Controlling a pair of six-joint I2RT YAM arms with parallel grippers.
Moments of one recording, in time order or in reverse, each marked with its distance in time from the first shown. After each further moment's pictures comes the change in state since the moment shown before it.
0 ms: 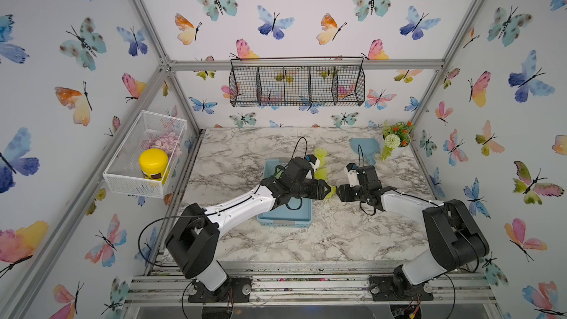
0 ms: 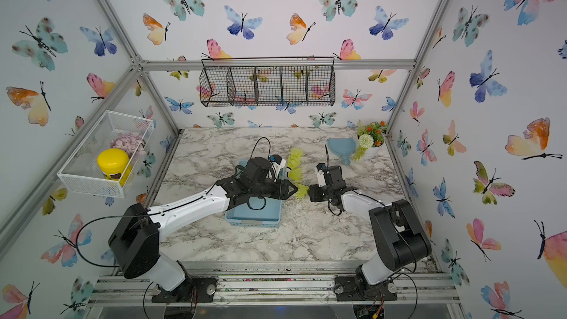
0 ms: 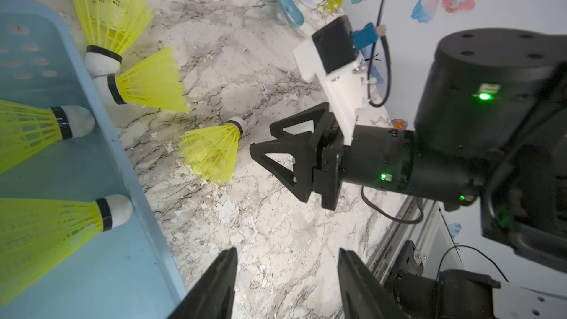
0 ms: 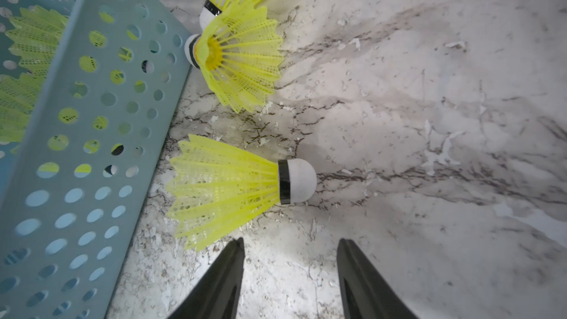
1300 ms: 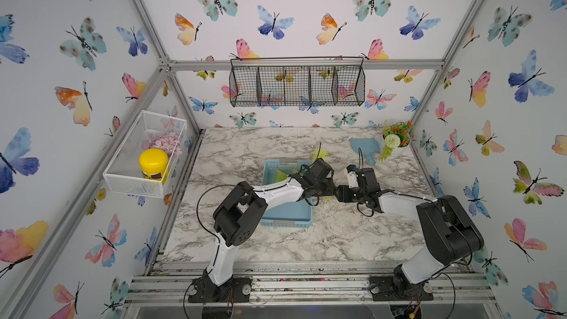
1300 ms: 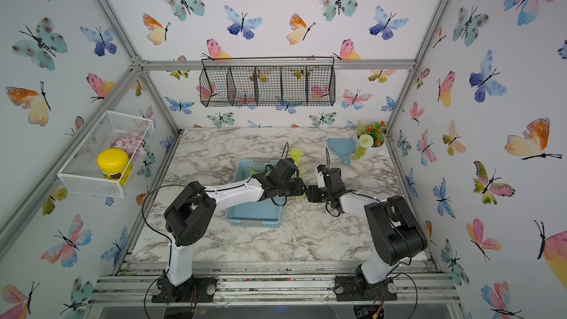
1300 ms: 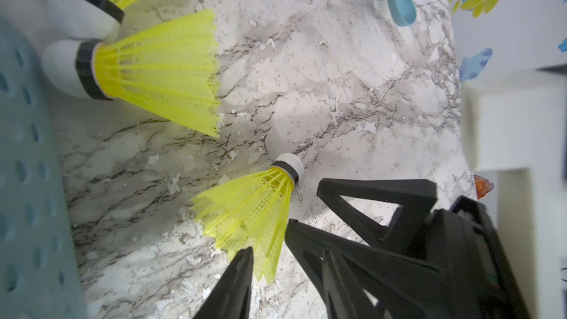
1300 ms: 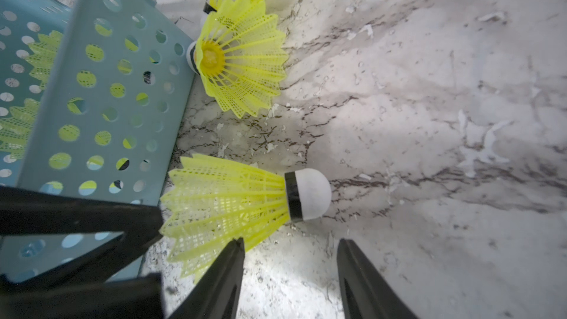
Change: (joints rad) left arm -0.035 0.398 0.251 -0.003 -0.150 -0.171; right arm -0.003 0.045 -0.034 0.114 -0.045 0.088
